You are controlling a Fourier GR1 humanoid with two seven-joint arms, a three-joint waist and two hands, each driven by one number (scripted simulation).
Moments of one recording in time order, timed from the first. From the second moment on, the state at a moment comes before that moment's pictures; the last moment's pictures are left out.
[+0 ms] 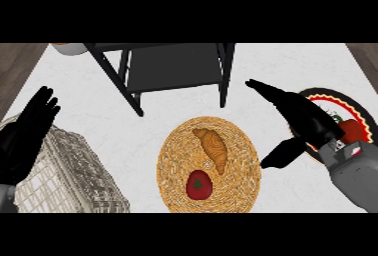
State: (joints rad) left arm -0.05 0.60 -0.12 -1.72 0.44 0.27 0.23; right arm -0.55 -0.70 0.60 -1.60 0.05 0.03 0.41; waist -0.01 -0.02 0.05
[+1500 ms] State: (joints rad) left arm -0.04 0.60 -0.12 -1.73 0.46 0.29 0.24; right arm -0.69 -0.37 0.89 -1.48 0.38 0.00 0.97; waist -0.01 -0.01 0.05
